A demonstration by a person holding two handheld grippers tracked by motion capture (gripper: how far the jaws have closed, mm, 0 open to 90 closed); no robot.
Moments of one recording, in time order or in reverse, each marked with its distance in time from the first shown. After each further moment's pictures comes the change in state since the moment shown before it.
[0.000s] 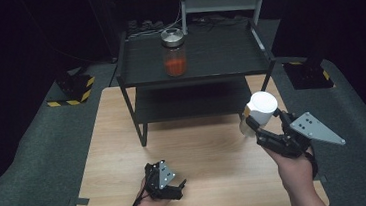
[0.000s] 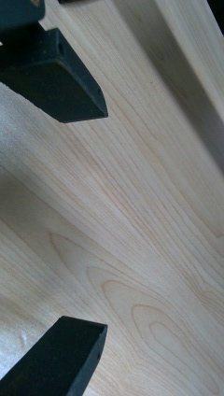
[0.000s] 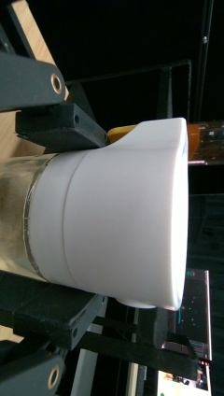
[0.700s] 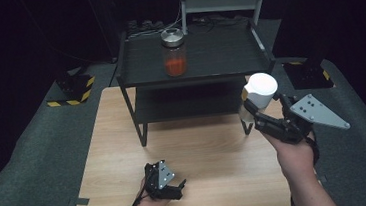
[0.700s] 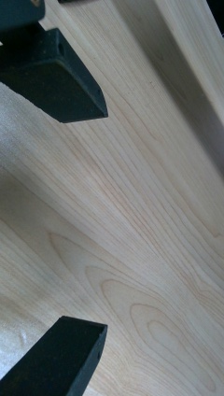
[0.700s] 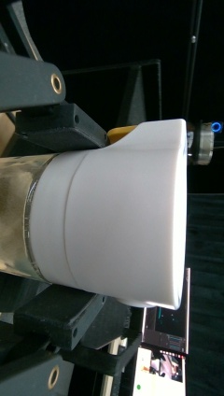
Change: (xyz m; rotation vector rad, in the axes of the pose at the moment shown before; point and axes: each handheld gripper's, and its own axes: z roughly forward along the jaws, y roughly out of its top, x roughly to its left) left arm 0.001 -0.001 -0.001 -0.005 -0.005 -0.002; right arm 0.005 0.038 0.016 -0.041 -0.011 -0.038
